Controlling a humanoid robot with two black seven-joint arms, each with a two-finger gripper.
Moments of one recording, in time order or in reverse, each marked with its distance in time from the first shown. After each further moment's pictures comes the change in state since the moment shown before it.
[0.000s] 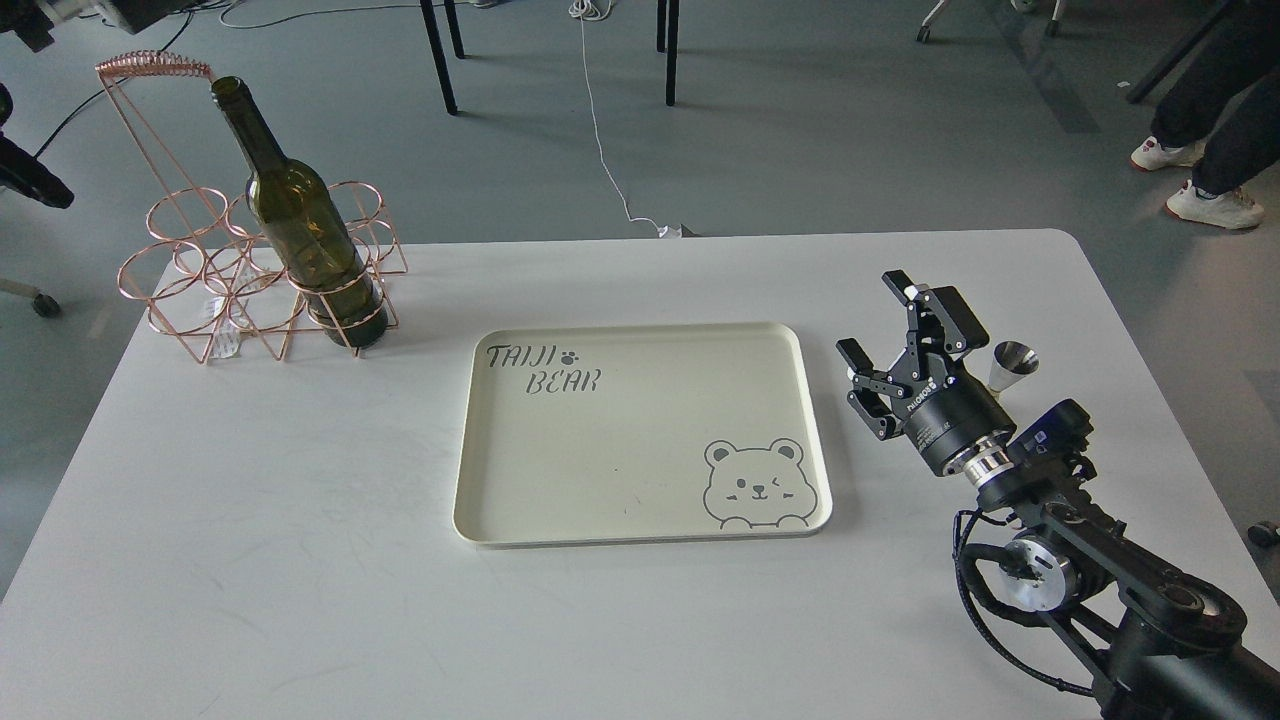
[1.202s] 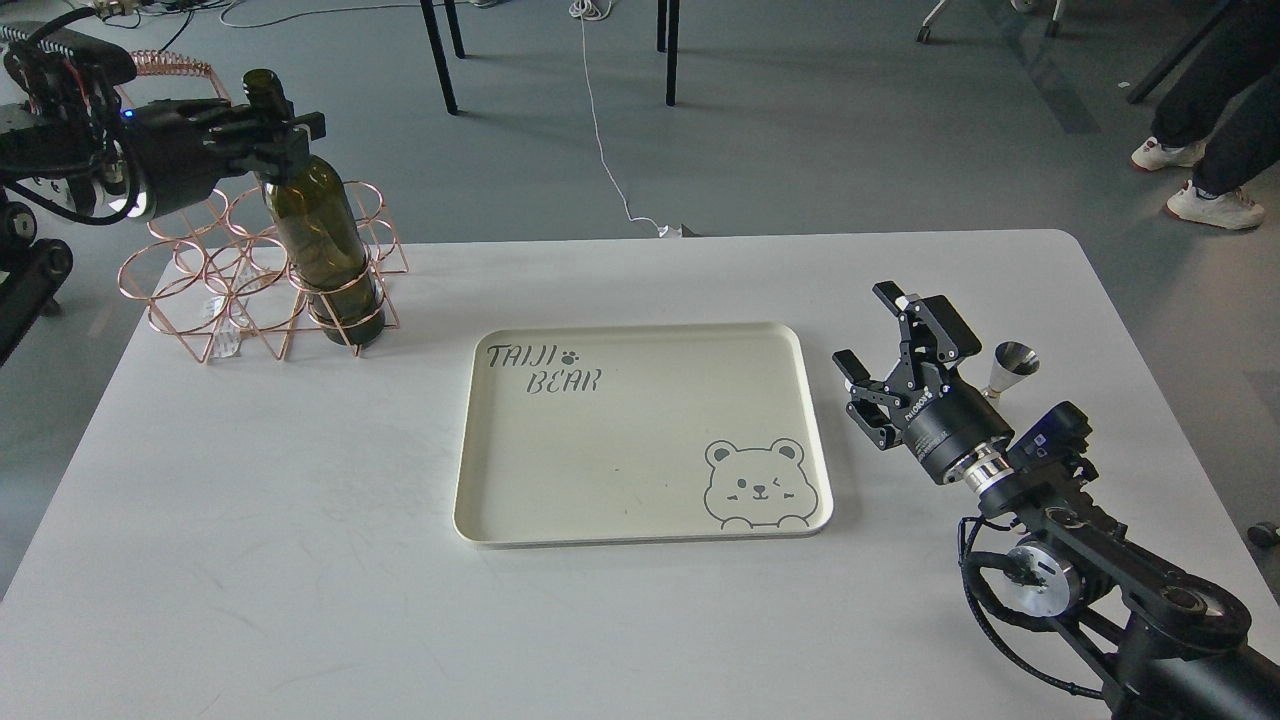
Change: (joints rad) left arm 0.124 -0.056 0.002 0.354 0.776 -0.096 0.000; right arm 0.007 -0.024 -0.048 0.000 -0.008 0.000 0.000
